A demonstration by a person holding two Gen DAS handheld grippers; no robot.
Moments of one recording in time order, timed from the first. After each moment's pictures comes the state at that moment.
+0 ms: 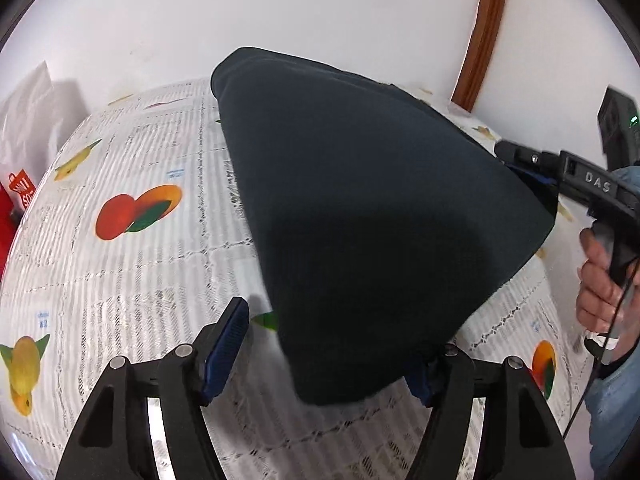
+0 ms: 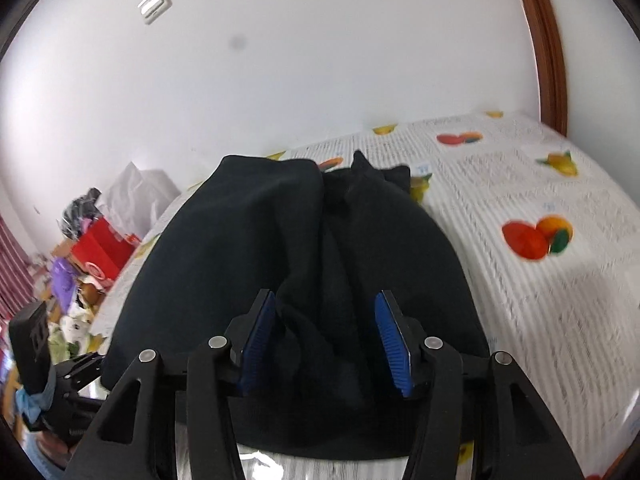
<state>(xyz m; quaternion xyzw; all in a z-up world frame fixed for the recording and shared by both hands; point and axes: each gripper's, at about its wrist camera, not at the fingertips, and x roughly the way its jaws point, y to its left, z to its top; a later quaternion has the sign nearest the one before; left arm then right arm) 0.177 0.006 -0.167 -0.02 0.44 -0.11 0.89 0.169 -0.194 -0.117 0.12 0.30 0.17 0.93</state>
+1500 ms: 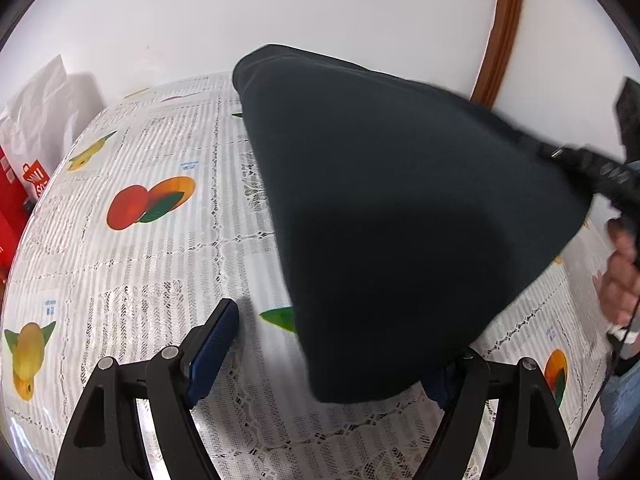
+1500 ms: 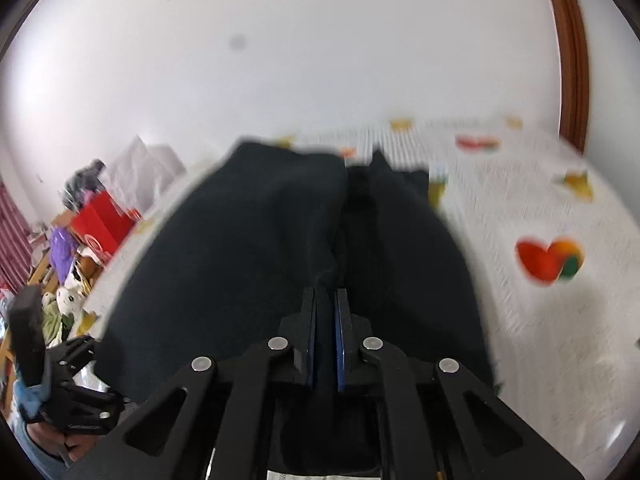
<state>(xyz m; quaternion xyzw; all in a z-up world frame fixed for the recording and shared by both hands) 0.162 0.003 -0.170 -0.02 0.44 -0.08 0.89 0.172 -0.190 -0.110 0.09 0.30 0.20 0.93</state>
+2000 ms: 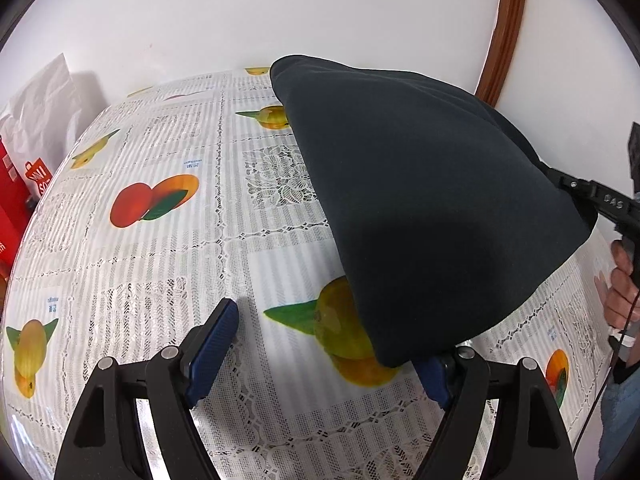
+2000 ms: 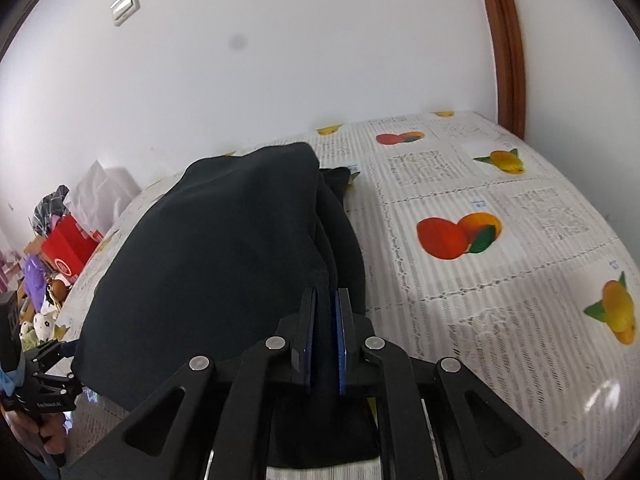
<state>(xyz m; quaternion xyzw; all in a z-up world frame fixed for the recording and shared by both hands) 0.155 0.001 -0.168 -0.02 0.44 -0.07 0.89 0.163 -0.250 -0.131 0.11 0.32 0.11 0.94</state>
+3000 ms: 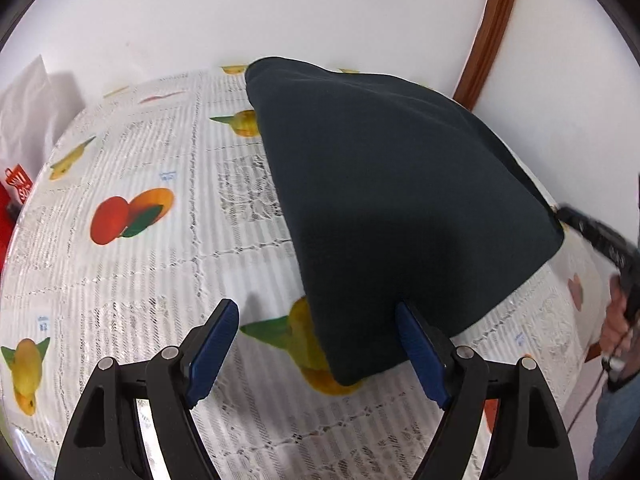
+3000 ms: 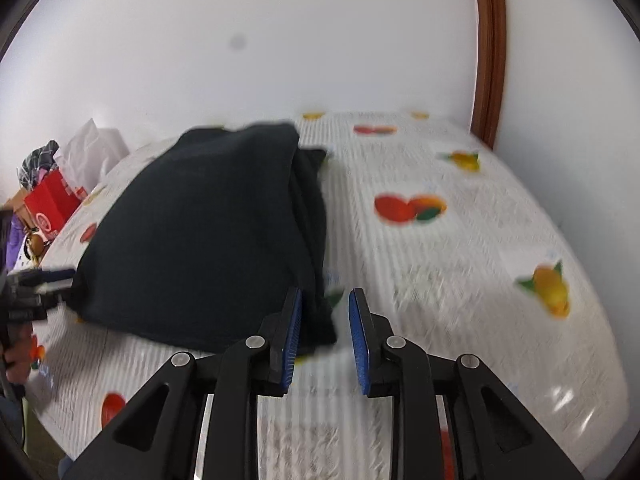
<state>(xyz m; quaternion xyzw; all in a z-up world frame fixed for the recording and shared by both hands) 0.170 0.003 -0.150 -0.03 0.46 -0.12 0.88 0.110 -0.259 -0.120 0.03 0.33 0.07 0.94</state>
